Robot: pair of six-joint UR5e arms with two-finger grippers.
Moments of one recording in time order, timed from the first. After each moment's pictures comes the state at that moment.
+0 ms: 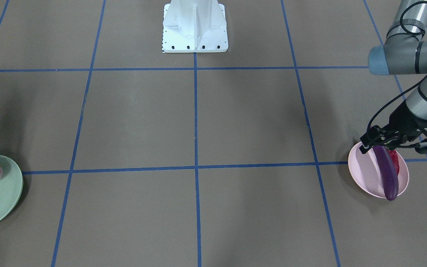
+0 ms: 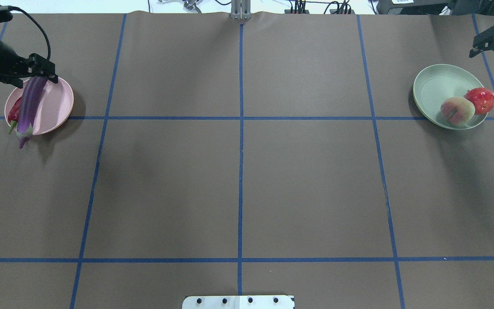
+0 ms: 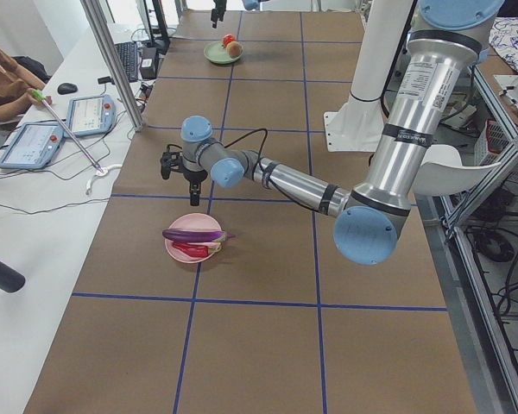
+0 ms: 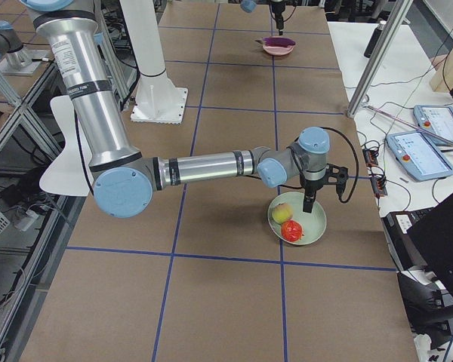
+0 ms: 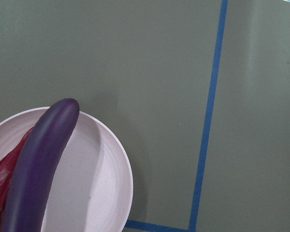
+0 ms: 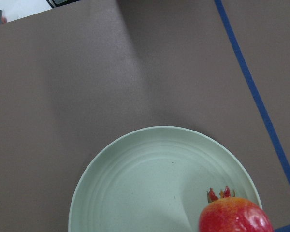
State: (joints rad) left arm -1.14 -1.83 -1.60 -1.93 -2.19 -0.74; right arm 1.36 -1.27 1.40 -1.21 2.26 0.74
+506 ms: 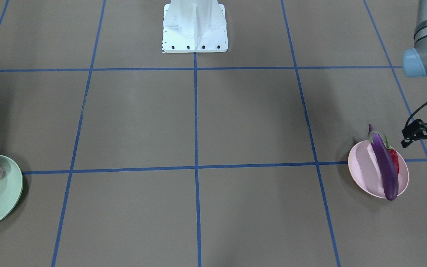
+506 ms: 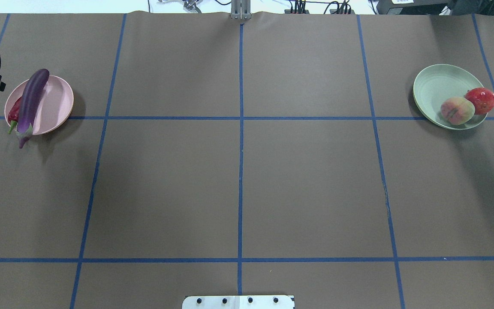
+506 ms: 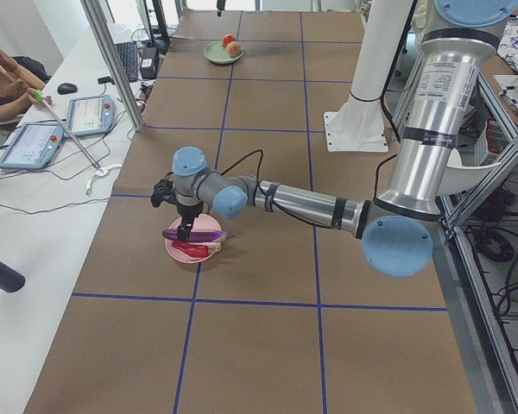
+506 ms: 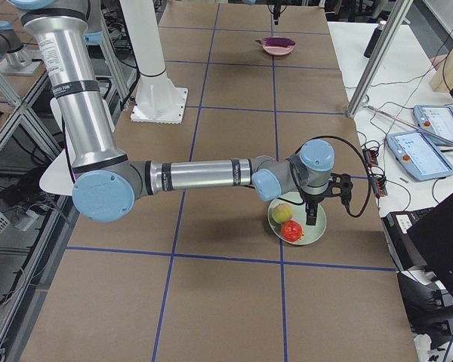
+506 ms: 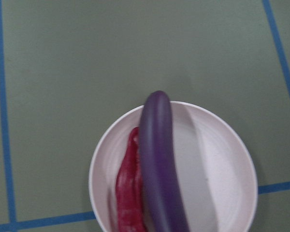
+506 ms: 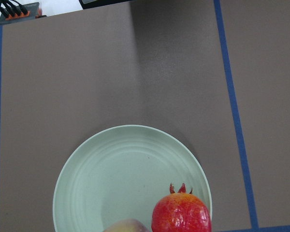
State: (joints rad) left arm -1.29 -1.77 -1.50 -1.91 -2.23 -0.33; right arm 1.47 -1.31 1.40 -1.27 2.37 0.42
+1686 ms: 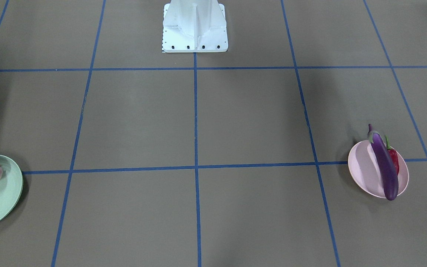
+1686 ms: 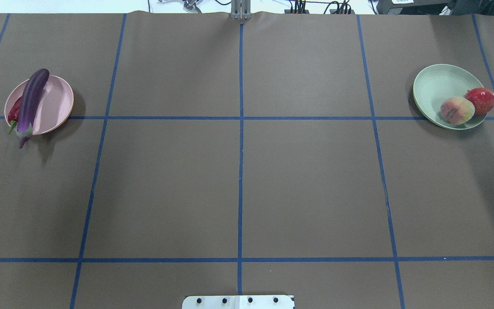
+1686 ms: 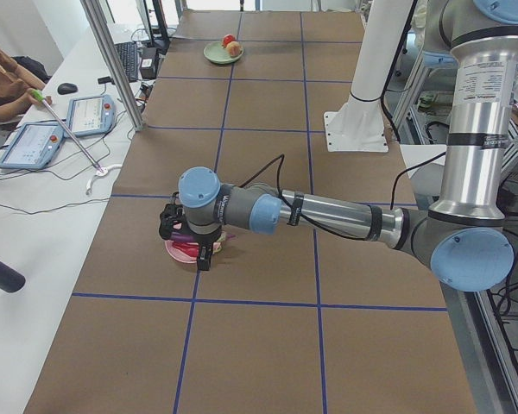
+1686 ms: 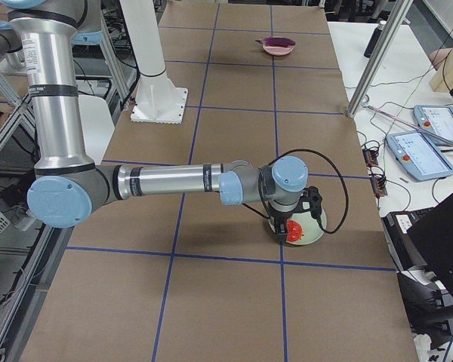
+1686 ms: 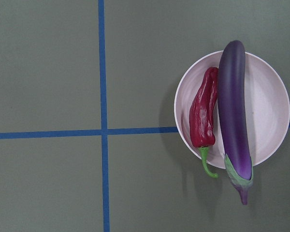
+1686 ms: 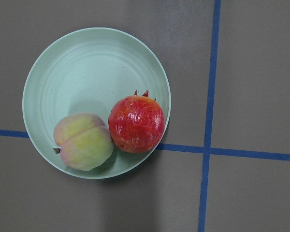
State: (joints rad) left arm -1.52 -1.59 -1.73 -1.62 -2.43 -0.17; right arm 1.52 -1.49 1.58 -1.50 2.43 0.10
